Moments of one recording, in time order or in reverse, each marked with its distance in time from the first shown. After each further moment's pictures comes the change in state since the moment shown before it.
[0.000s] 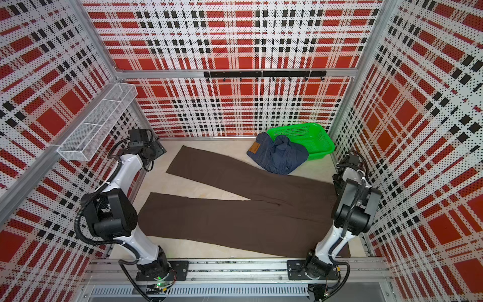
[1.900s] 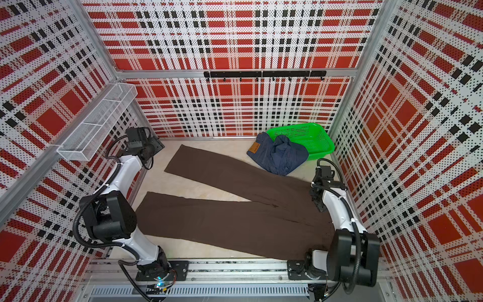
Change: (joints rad) left arm -0.007 -0.030 -0.050 0.128 0.014 -0.043; right arm 0.338 -0.512 -0.375 -0.142 0.075 -0.050
